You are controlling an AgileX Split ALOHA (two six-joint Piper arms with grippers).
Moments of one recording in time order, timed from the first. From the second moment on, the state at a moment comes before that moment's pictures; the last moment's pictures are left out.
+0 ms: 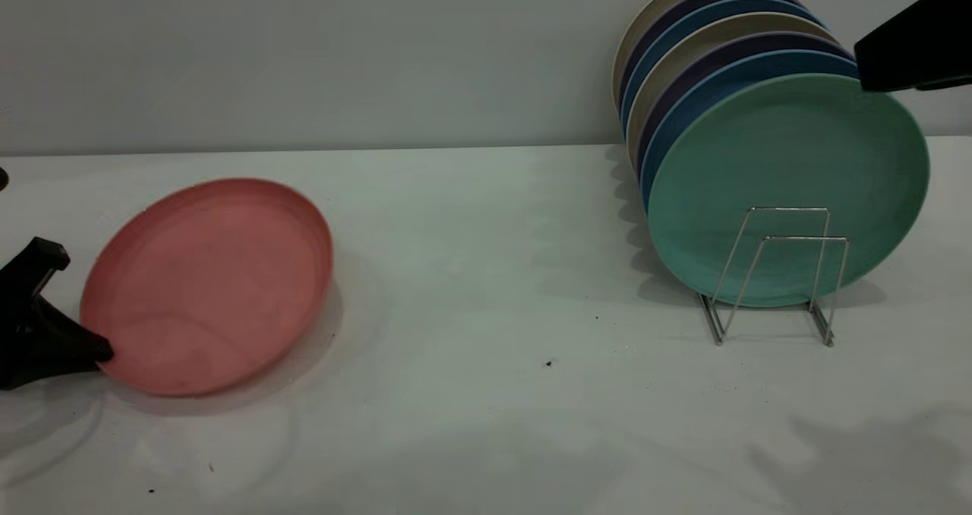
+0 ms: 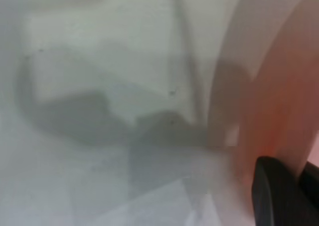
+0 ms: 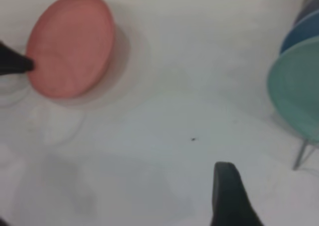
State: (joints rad) left arm 0.39 2.21 -0.80 -1.77 0.50 1.40; right arm 0.05 1.21 -0.60 1.24 0.55 -1.31
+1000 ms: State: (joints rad) left arm 0.05 2.06 -0.87 -1.76 0.62 1.53; right arm 0.05 1.57 -0.60 1.61 0.68 -1.59
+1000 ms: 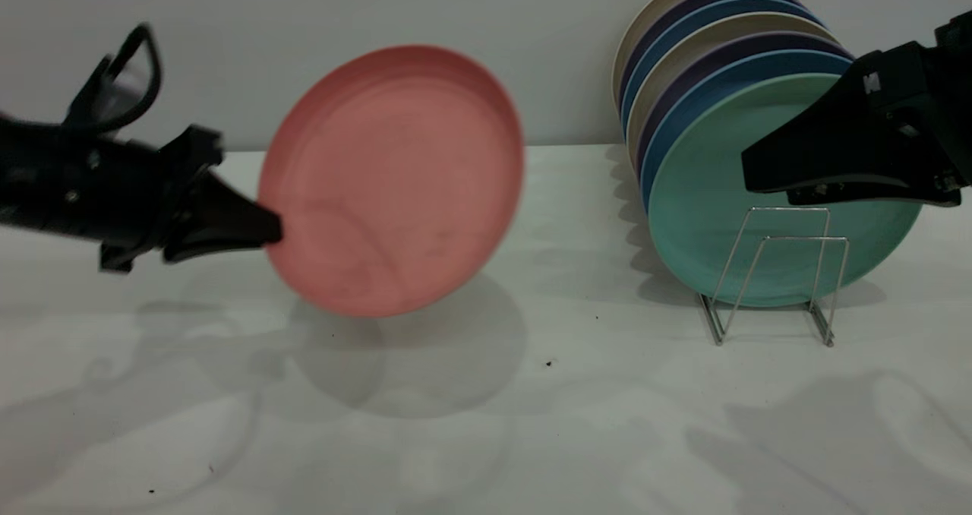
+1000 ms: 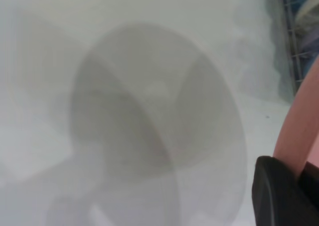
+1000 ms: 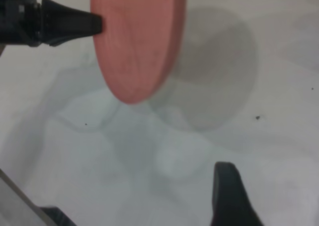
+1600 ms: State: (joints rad) left arm -0.19 2.06 -0.97 -1.75 0.58 1.46; right arm 0.06 1.67 -0.67 1.72 0.72 -1.67
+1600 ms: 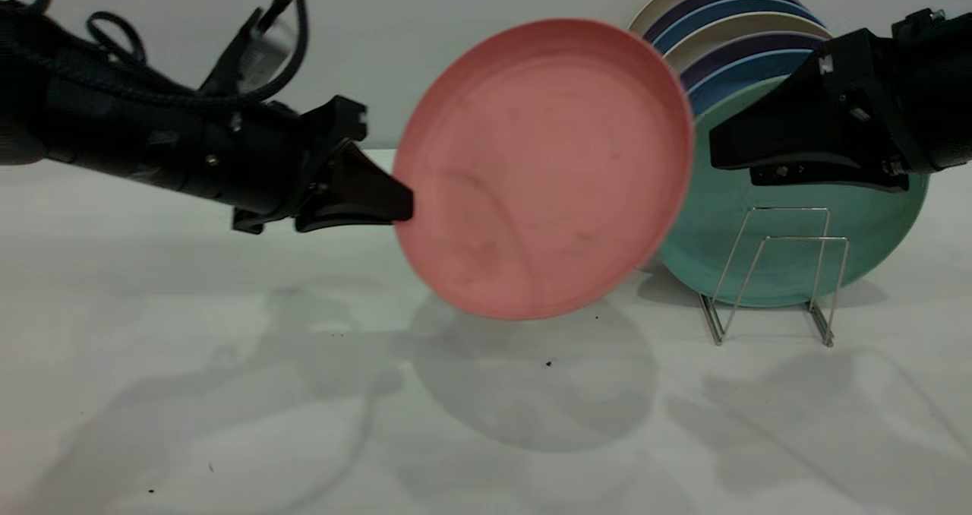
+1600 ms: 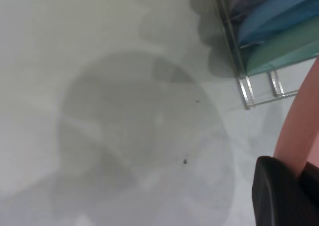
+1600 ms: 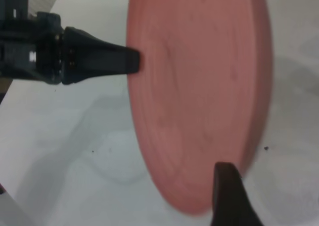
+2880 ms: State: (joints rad) left arm -0.13 2.06 -1.05 -1.69 0.78 1.37; right arm -0.12 1.72 -0.68 1.68 0.79 -2.09
